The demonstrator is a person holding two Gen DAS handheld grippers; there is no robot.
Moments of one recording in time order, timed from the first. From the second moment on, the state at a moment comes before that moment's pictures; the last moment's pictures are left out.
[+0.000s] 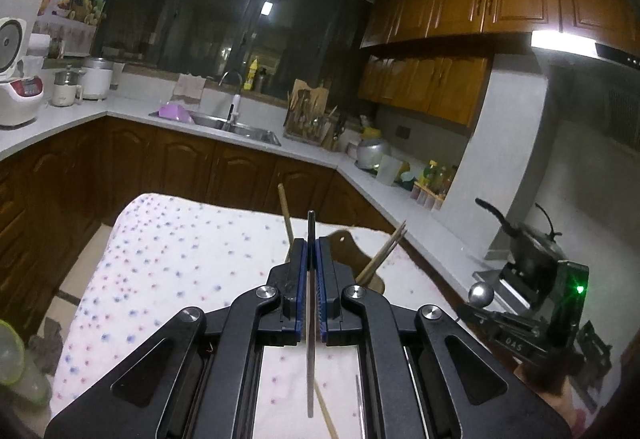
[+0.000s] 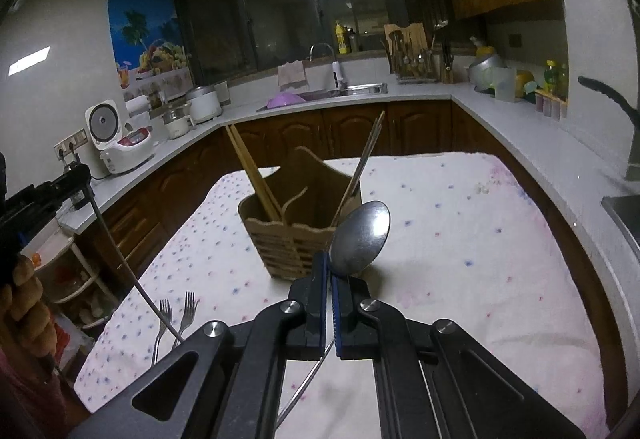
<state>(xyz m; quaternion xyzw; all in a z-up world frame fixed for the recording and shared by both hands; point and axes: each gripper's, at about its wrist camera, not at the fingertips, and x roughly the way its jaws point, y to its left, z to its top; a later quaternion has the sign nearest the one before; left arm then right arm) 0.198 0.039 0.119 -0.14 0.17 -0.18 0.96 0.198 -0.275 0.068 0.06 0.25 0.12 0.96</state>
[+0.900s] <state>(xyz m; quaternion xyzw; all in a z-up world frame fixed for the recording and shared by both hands) 0.269 0.018 0.161 -0.16 0.11 -0.17 0.97 0.274 -0.270 0.121 0.04 0.20 0.11 0.97</state>
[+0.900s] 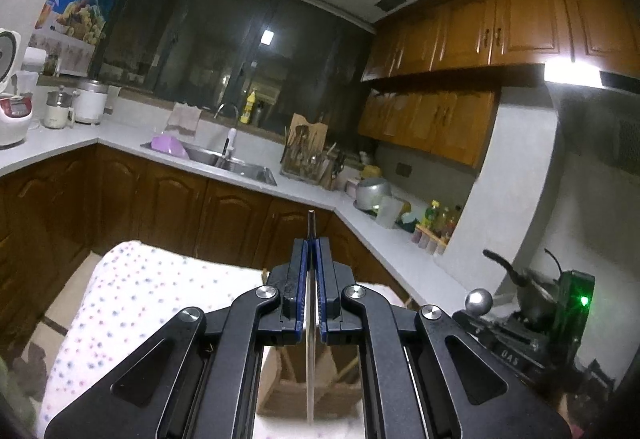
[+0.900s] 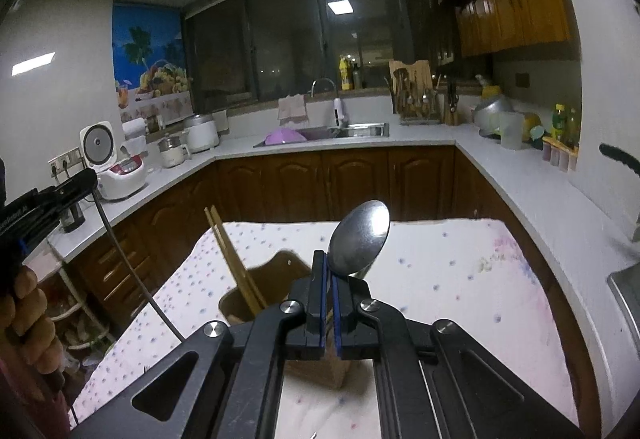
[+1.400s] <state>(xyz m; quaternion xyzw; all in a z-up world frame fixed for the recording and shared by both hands) 0.324 -0.004 0.140 -0.16 0.09 -0.14 0.97 0.312 -0.267 0.108 0.02 0.20 0.10 0.97</state>
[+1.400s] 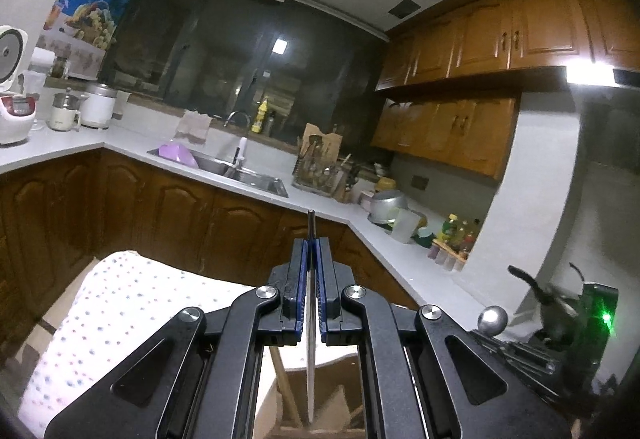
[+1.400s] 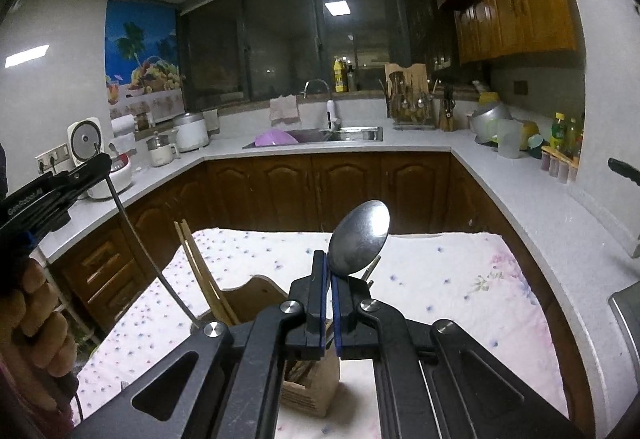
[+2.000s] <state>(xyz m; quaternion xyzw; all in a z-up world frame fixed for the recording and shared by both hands) 0.345 -0.017 0.082 -0.14 0.15 -0.13 0.97 0.330 -0.250 0.063 0.02 0.26 0.11 0.96</state>
